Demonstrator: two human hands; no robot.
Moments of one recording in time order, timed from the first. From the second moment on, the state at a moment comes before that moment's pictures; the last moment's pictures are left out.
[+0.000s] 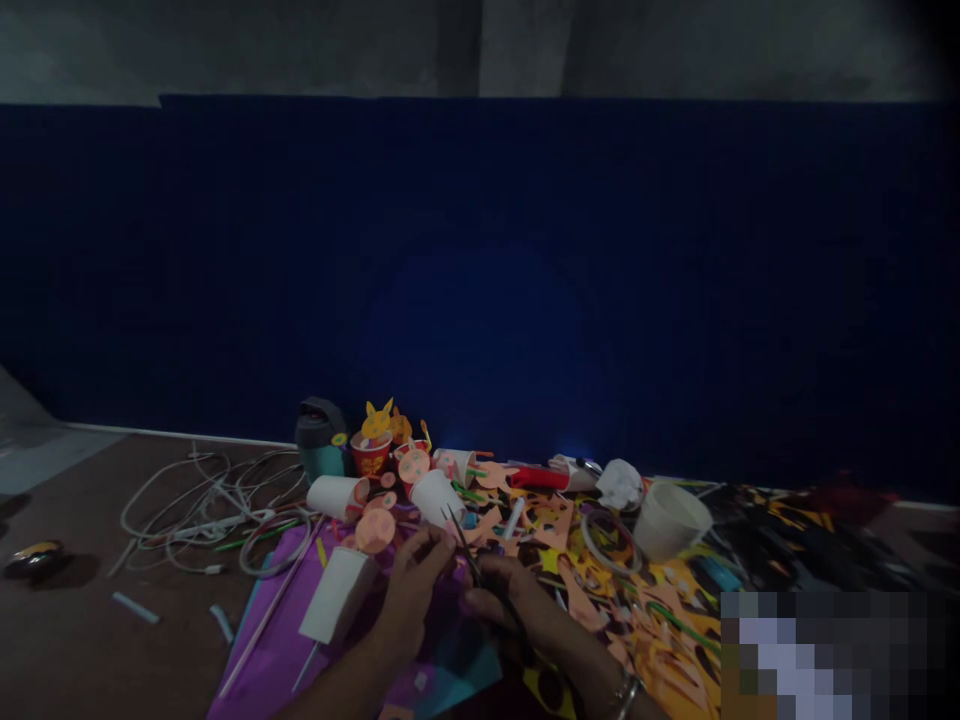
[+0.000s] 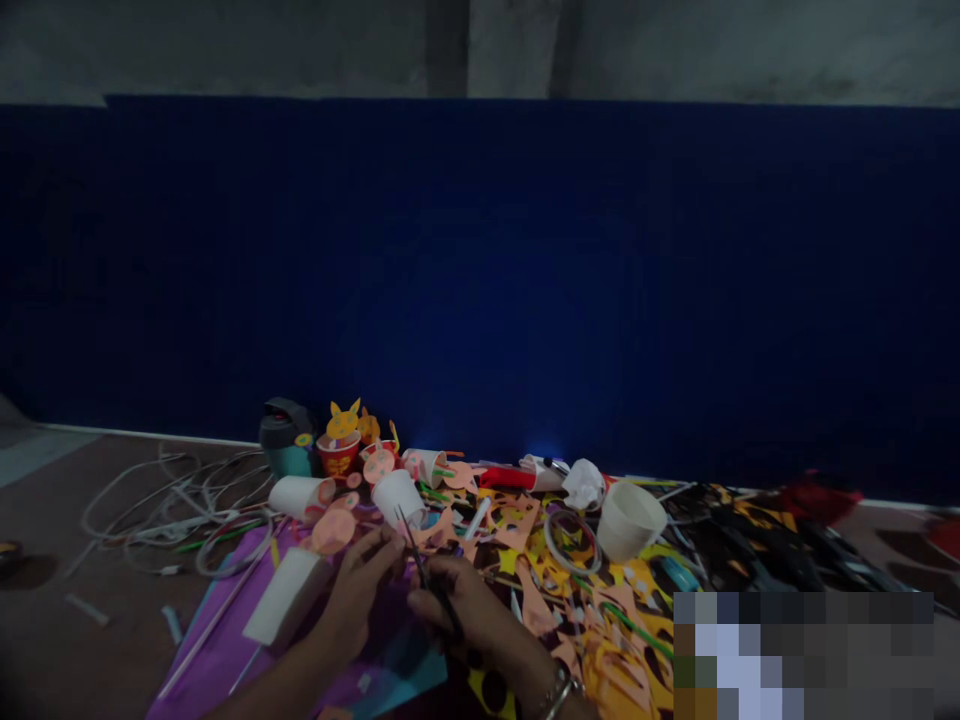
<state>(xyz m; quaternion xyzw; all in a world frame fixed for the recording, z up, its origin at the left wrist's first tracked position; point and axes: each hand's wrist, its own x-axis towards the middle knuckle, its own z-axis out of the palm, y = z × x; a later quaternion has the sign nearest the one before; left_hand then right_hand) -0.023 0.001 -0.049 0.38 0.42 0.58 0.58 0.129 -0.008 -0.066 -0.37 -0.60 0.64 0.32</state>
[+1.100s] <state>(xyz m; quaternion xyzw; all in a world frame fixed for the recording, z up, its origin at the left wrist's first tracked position) -0.025 0.001 -0.053 0.40 0.43 0.57 0.58 0.118 -0.014 -0.063 -0.35 -0.59 0.64 0.36</state>
